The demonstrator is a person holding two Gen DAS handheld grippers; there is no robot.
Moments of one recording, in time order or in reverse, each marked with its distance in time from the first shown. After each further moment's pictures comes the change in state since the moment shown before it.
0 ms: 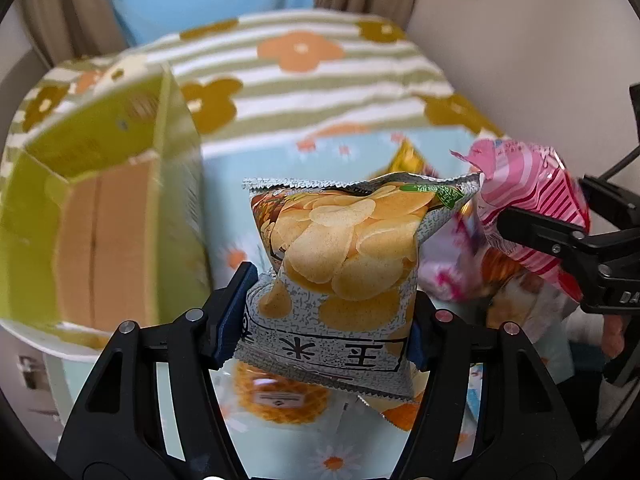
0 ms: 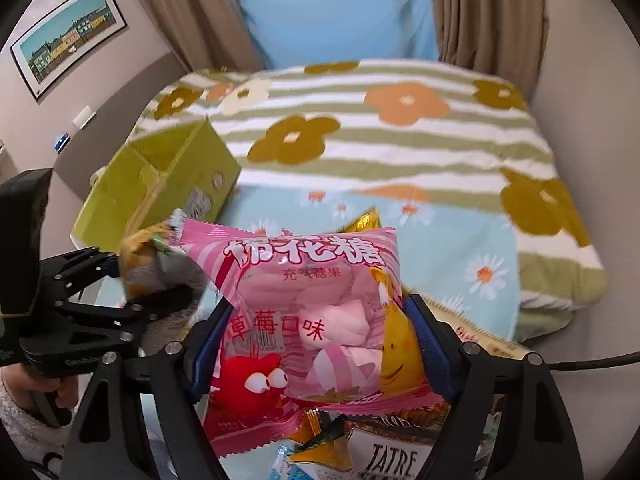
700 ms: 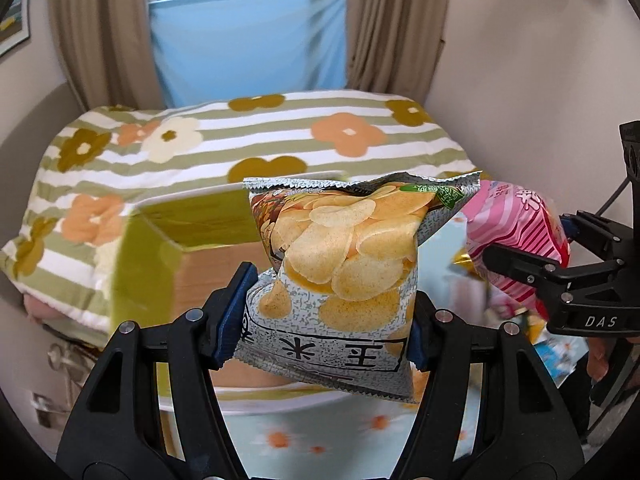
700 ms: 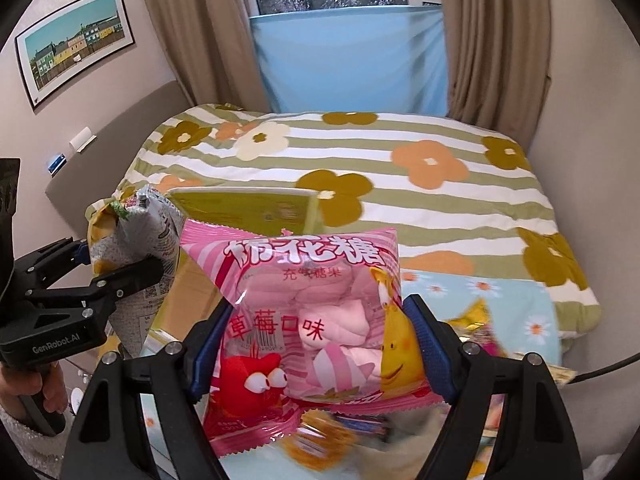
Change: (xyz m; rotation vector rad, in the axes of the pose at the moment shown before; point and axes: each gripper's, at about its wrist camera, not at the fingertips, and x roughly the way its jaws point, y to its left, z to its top) left arm -0.115 0.198 0.021 0.013 -0.226 0.011; right arm 0.008 0.193 0.071 -0.002 -0.127 -0.090
